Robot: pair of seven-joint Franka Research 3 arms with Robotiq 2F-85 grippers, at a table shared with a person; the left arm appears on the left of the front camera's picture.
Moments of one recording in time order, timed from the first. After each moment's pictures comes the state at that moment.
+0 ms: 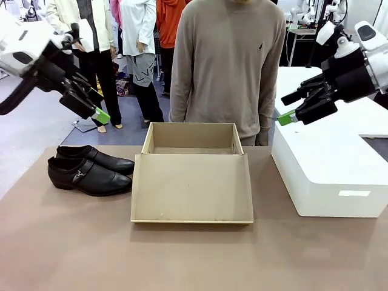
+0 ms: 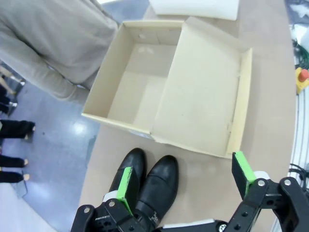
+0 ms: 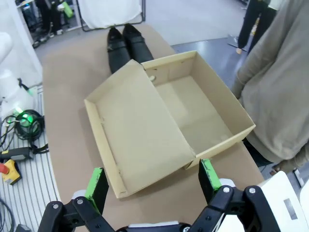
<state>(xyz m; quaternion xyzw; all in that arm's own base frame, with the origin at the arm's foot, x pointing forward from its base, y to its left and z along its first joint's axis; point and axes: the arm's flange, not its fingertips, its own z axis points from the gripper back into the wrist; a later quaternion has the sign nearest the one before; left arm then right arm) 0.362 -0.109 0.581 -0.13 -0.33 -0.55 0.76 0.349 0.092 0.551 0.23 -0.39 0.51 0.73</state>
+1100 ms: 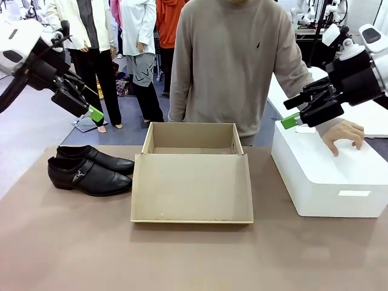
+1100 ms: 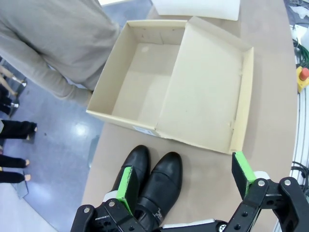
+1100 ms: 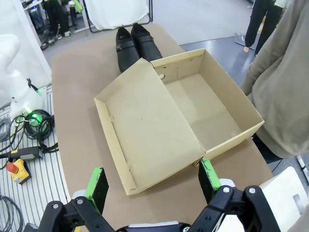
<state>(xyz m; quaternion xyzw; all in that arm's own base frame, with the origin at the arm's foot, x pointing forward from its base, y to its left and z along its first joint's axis) 0.364 -0.096 0.582 -0.13 -0.34 -0.55 0.75 0.341 0.087 0.548 0.25 -0.37 0.51 0.74</state>
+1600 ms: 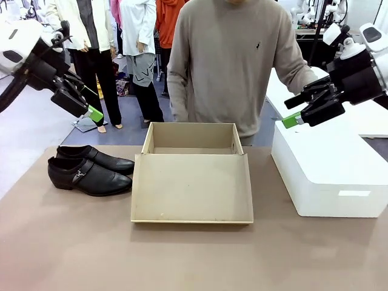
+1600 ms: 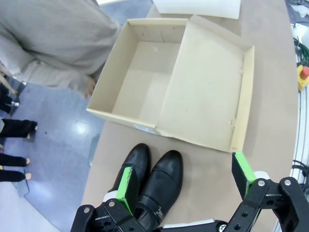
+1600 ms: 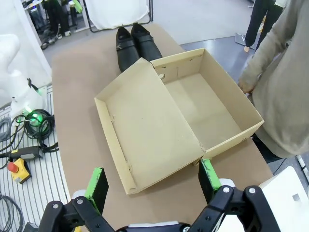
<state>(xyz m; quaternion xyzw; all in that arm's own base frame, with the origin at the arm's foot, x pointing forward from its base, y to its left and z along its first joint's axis) 0.364 -0.096 0.583 -0.12 -0.34 -0.55 0.76 0.342 0.086 0.549 0.25 -0.37 0.51 0.74</state>
